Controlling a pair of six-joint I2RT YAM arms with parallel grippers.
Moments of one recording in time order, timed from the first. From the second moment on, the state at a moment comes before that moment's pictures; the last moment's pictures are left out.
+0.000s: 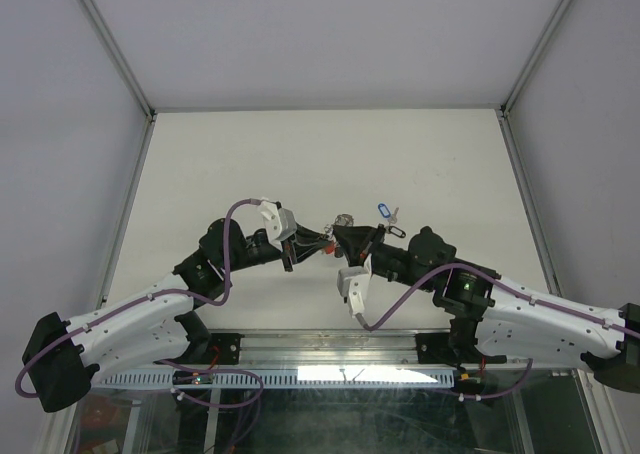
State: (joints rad) left arm -0.86 0.88 0.52 0.41 0.42 -0.02; right arm 1.18 0.79 0.66 0.02 0.00 -1.13
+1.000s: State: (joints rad) left arm -0.86 0.89 0.52 0.42 0.43 -0.02; right arm 1.18 0.80 0.64 0.13 0.08 -0.70
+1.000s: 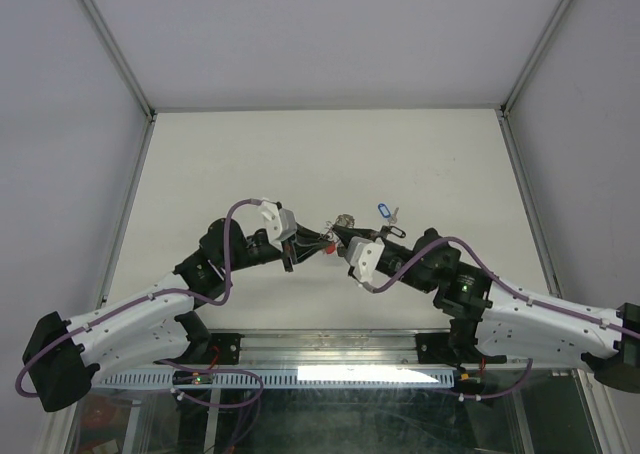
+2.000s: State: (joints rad) left arm -0.86 0.83 0.51 0.54 0.54 -0.02; right arm 1.18 0.76 0.44 0.60 0.07 -0.41
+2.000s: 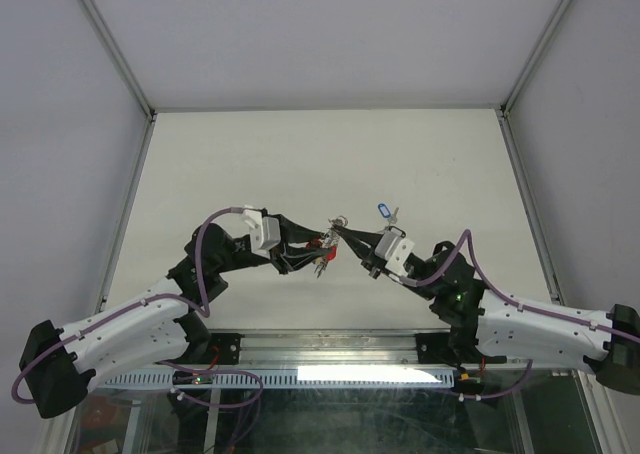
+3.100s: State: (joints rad) left arm -0.86 0.75 0.62 0.58 0.67 -0.06; right arm 1.18 0.55 0.46 0.44 -0.23 -0.37
